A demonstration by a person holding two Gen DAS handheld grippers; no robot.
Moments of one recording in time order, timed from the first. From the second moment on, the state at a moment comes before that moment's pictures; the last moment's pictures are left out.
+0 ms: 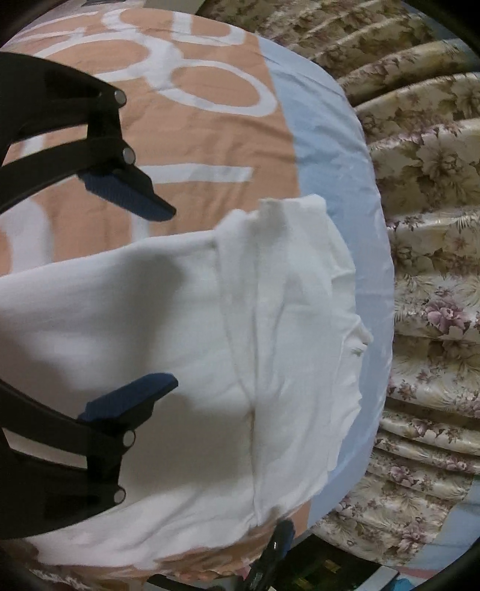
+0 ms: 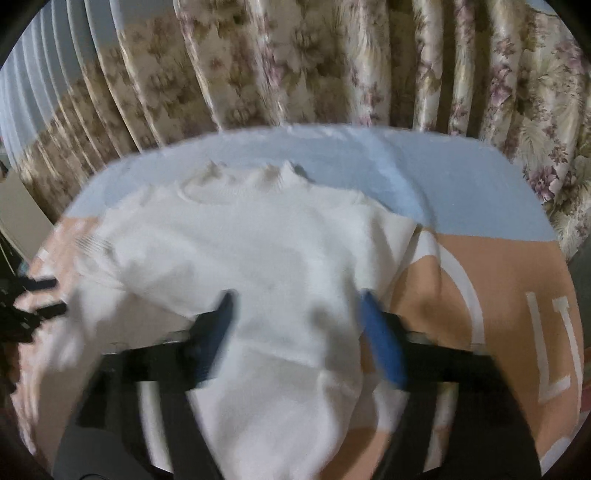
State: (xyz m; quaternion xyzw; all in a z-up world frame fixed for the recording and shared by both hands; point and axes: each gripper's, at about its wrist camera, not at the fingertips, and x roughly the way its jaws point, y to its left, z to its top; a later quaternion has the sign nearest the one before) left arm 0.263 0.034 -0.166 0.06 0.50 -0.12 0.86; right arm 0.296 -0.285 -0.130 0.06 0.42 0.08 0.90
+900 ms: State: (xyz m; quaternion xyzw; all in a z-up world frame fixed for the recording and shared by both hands) left arm 0.124 0.054 -0.164 0.04 0.49 -0.11 0.86; right arm 0.114 -0.284 -0.164 0.16 0.55 0.06 0.82
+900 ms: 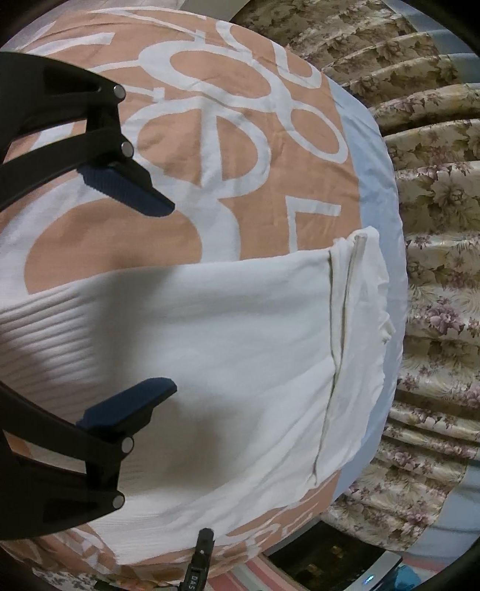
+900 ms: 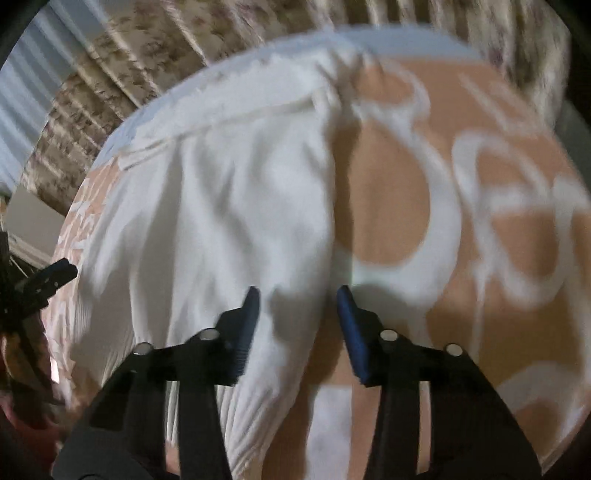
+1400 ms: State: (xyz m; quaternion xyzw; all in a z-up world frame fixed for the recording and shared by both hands) left arm 0.090 0.049 -0.186 0.05 0.53 -0.14 0.83; right arm 0.080 -0.267 -0.137 0.02 0.51 0.03 0.86
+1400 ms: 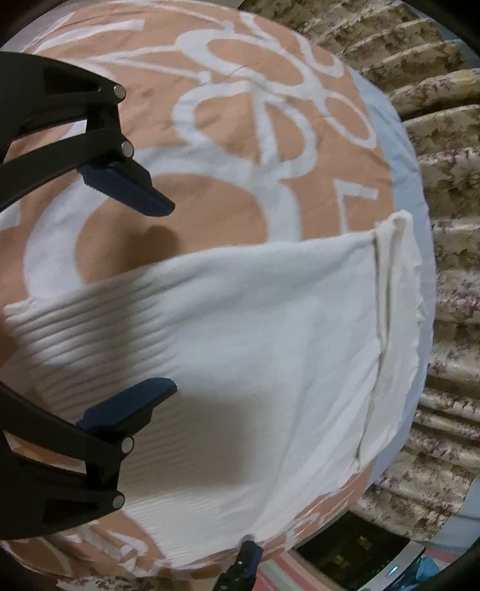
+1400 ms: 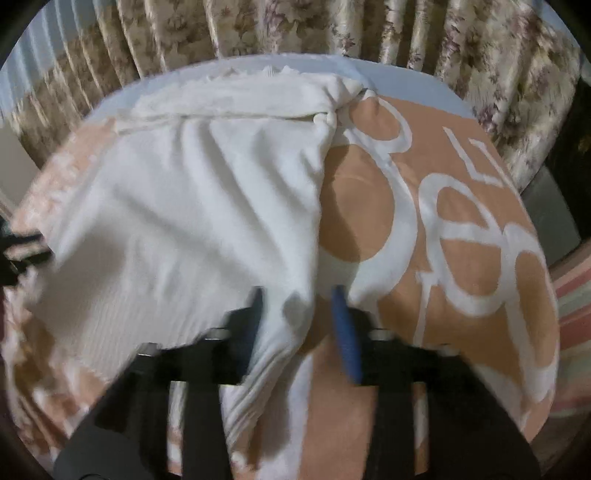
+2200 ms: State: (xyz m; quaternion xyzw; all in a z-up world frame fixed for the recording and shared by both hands) left arm 0.055 0.056 -0.185 0.06 0.54 -0.14 0.83; right arm 0.035 -0.234 -0.145 0.03 0.55 0.08 0.83
